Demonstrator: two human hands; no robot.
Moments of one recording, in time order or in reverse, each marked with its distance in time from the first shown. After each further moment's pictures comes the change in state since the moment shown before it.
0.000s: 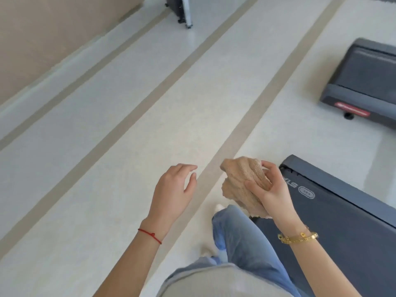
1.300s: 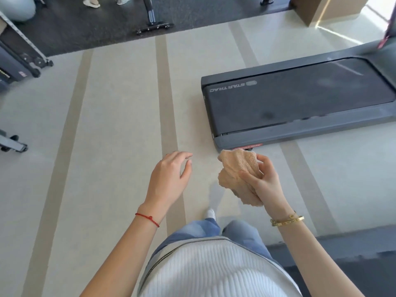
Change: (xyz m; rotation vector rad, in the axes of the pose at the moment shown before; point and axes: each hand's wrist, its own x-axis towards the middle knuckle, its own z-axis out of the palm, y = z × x) left_hand 0.794 0.436 0.310 -0.062 -0.379 0.702; right_hand 0.625 -0.095 -0.435 0.300 0.785 0.140
